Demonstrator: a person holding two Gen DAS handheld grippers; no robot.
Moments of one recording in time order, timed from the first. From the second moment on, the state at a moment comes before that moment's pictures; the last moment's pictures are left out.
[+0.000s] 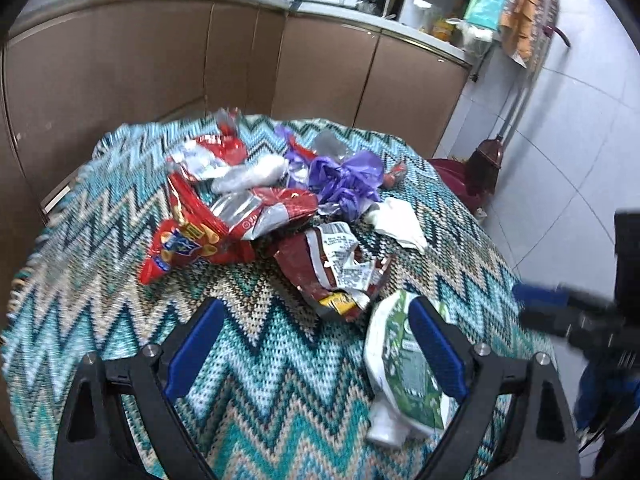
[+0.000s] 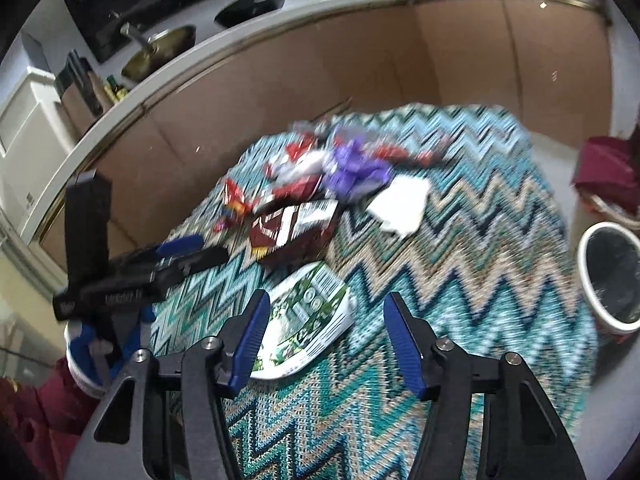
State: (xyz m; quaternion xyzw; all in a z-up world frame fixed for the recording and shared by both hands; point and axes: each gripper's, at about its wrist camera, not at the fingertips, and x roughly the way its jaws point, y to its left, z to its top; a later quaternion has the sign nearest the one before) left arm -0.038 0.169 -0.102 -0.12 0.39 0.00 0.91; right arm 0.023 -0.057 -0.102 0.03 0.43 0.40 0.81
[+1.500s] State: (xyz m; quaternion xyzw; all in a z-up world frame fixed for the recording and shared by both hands) left arm -0.012 0.141 -0.072 -0.13 0.39 -0.05 0.91; right arm 0.046 -0.139 -0.071 0.13 0.38 0.38 0.83
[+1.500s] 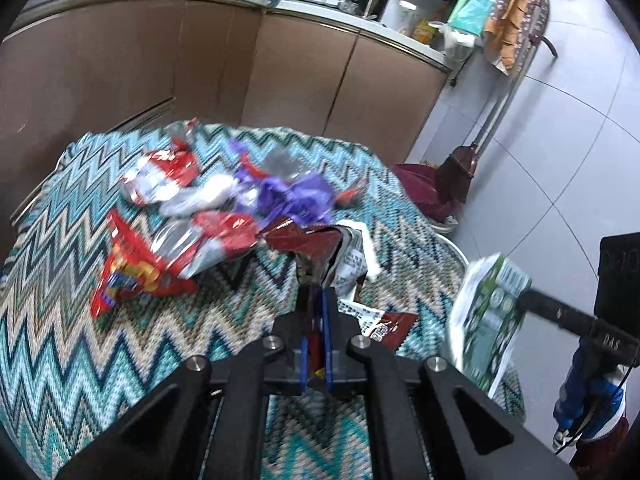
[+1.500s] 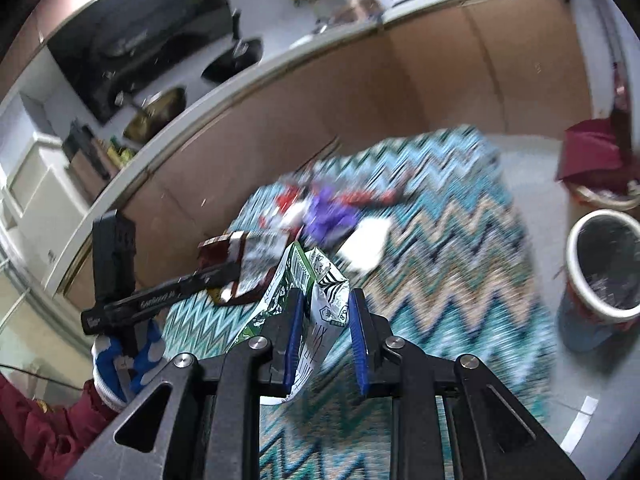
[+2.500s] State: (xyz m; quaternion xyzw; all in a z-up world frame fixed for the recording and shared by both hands) left arm 0.337 -0.218 -0.173 0.00 0.51 -0.19 0.84; right arm 0.269 -0.362 -0.151 0.04 0.34 -0.06 0.94
